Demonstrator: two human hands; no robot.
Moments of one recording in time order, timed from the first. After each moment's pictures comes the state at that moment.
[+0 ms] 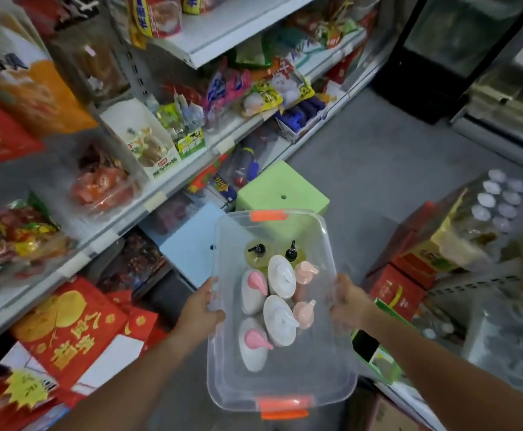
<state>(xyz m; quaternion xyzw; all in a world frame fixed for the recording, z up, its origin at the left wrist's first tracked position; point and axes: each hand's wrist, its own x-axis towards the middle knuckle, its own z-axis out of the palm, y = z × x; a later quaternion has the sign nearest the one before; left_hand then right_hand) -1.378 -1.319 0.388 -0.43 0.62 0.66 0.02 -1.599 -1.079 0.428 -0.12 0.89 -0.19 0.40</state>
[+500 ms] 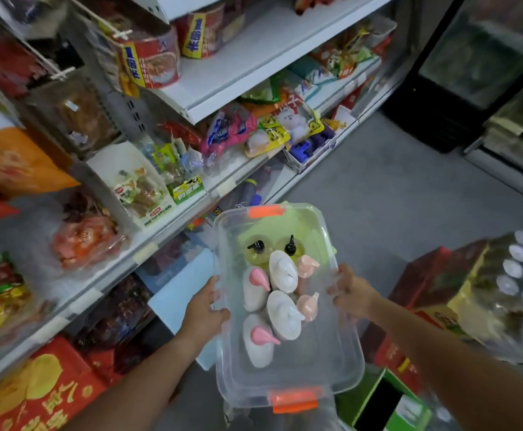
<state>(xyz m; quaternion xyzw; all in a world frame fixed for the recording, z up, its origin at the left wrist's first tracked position) -1.540 -1.419 0.410 -0.47 0.58 0.67 0.01 -1.782 -1.207 0.441 -0.11 0.87 -0.20 0.44</state>
